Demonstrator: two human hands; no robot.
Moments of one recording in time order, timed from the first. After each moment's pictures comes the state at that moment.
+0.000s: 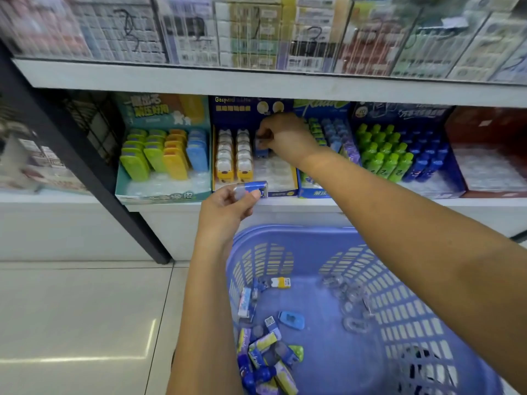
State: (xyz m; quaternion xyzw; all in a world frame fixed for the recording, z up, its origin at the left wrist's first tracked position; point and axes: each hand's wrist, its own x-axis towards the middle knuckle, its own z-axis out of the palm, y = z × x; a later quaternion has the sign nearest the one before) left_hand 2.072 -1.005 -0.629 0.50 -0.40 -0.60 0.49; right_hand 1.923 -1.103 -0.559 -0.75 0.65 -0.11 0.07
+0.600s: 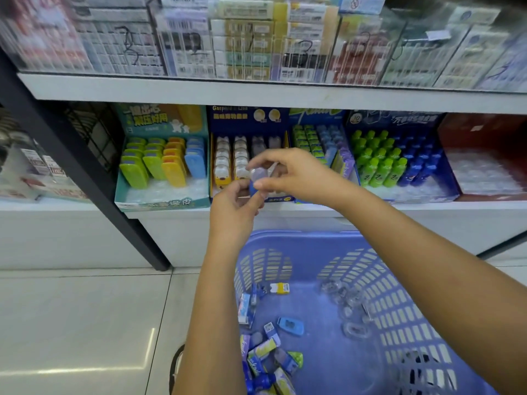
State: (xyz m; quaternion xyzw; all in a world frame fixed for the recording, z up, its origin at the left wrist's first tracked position) left_hand 2.055 -1.002 -0.612 0.49 -0.55 -0.48 0.48; right_hand 1.916 -1.014 -0.547 -0.74 0.54 -0.26 0.30
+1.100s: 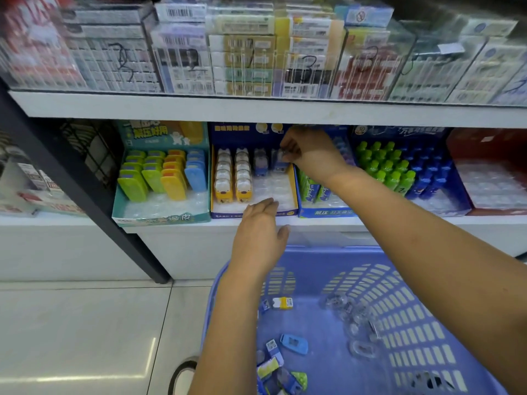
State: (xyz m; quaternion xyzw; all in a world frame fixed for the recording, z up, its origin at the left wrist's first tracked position) left_hand 2.031 -1.007 -0.632 0.53 -0.78 -0.23 0.21; right_hand 1.876 -1.097 -0.569 -0.73 0.65 -0.20 0.08
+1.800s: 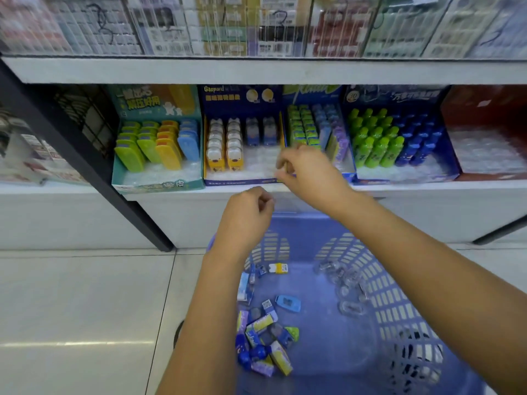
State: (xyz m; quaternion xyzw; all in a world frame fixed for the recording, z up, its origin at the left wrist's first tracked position) left_hand 2.039 -0.974 -0.626 0.56 -0.73 -0.30 0.26; right_hand 1.889 -0.997 -0.589 -0.75 0.64 -0.18 0.07
